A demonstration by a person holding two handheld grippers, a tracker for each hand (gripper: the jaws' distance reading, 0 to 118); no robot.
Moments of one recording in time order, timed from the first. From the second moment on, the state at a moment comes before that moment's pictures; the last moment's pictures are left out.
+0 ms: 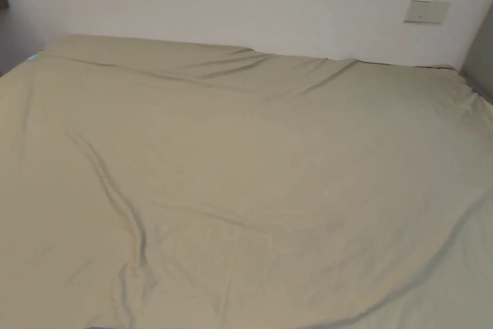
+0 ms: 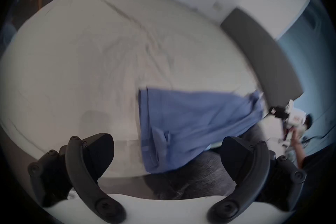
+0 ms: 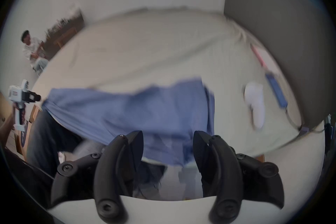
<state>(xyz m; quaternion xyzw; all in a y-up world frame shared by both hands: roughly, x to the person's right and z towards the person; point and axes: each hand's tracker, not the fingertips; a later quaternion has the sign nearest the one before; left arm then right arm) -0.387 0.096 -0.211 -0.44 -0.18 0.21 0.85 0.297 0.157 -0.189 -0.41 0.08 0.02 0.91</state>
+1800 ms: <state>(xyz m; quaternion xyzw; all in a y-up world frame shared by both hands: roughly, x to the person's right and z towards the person) -0.345 0.197 -0.318 -0.47 -0.12 0.23 0.84 0.212 0.293 -0.156 -0.13 0.13 -0.06 0.98</state>
